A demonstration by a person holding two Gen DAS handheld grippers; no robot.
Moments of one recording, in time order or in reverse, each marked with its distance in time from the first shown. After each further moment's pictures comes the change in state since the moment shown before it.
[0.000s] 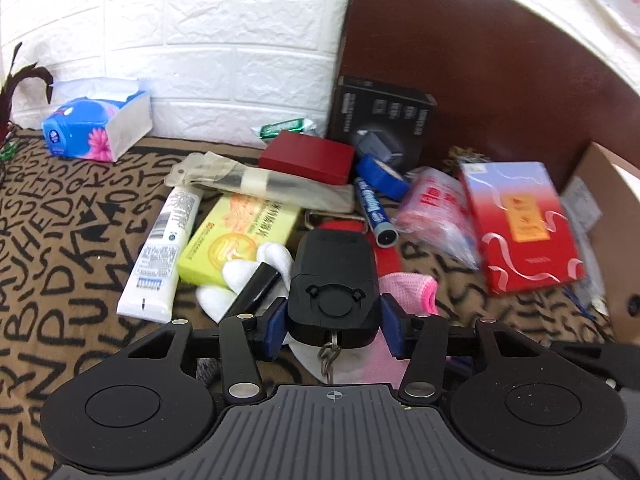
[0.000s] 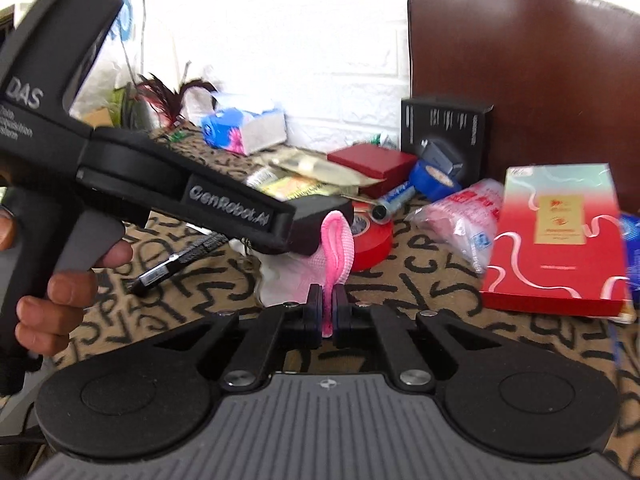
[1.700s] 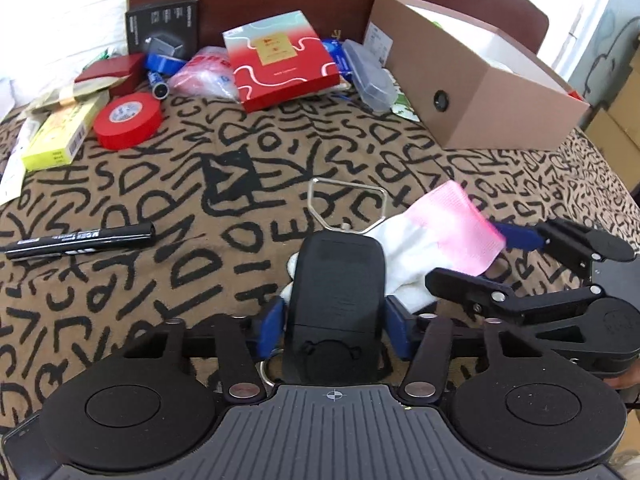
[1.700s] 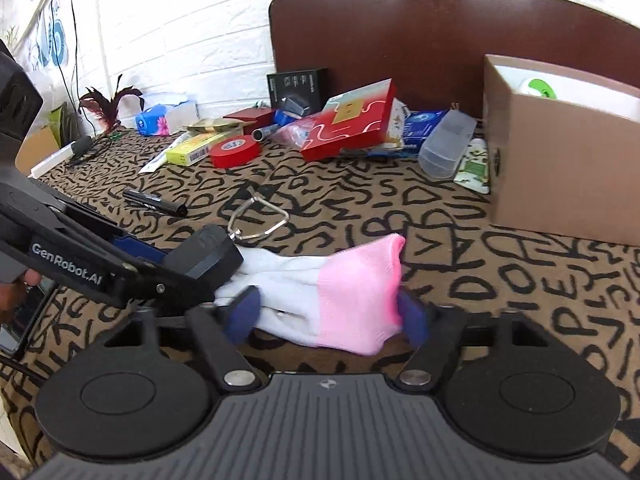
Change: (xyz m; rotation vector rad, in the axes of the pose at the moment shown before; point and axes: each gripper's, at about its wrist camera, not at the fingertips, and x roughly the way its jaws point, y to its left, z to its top) left arm -0.058 -0.097 -0.114 0.264 0.211 -0.277; right arm -0.160 -0.024 -0.116 0.176 0.014 -0.216
